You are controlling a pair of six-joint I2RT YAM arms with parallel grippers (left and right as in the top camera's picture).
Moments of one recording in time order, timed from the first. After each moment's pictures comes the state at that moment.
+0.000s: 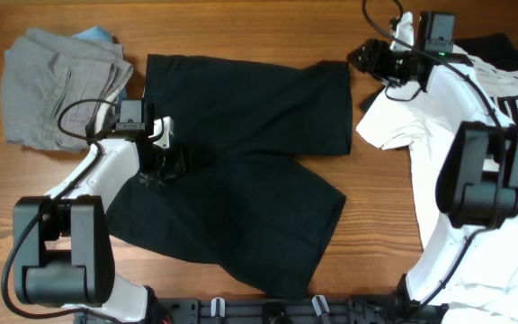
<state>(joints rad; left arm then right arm) -0.02 1.71 0.91 -0.60 0.27 -0.21 -0.09 2.09 1.57 -0.51 -0.59 0.29</state>
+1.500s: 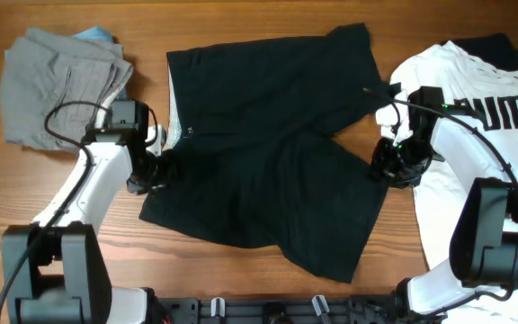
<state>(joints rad) -0.01 1.60 0.94 -0.83 0.18 -0.21 -0.08 1.76 1.07 -0.97 -0.28 0.33</state>
